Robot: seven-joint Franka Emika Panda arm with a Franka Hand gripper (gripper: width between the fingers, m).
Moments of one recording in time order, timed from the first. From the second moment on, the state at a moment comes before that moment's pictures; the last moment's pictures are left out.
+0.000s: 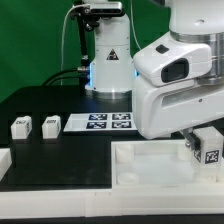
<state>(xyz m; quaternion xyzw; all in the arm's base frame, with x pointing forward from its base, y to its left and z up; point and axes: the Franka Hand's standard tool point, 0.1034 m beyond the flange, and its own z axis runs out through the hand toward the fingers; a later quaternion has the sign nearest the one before) 0.635 0.116 0.086 -0.99 -0.12 0.08 0.08</state>
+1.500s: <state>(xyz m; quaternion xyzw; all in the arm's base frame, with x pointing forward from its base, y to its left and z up) 0.624 0.112 0.081 -0.71 0.70 0.07 0.08</state>
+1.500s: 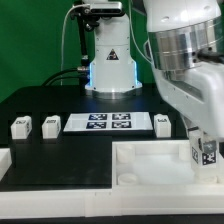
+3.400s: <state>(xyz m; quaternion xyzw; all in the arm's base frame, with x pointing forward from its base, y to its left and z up) 0.625 0.120 0.079 -0.98 0.19 0.02 0.09</state>
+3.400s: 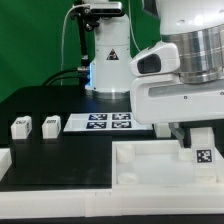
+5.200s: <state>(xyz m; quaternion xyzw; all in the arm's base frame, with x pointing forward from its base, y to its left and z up) 0.618 0.130 0.075 -0.88 0.45 0.06 0.09</state>
